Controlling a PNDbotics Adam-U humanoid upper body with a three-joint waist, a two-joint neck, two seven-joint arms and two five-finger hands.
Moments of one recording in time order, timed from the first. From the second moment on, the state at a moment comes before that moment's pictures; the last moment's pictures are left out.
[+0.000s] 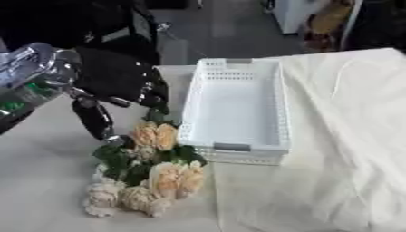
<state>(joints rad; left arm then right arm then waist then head) -0.54 0.98 -0.47 -1.86 -0.78 -0.50 -0.60 -0.23 -0.41 -0.22 -1.98 -0.05 -0.26 0.54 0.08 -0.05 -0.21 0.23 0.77</state>
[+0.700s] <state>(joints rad) -0.52 0.98 -0.48 -1.81 -0.77 -0.48 -0.61 -0.23 -0.41 -0.22 -1.98 -0.05 -0.26 0.54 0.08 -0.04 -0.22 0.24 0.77</state>
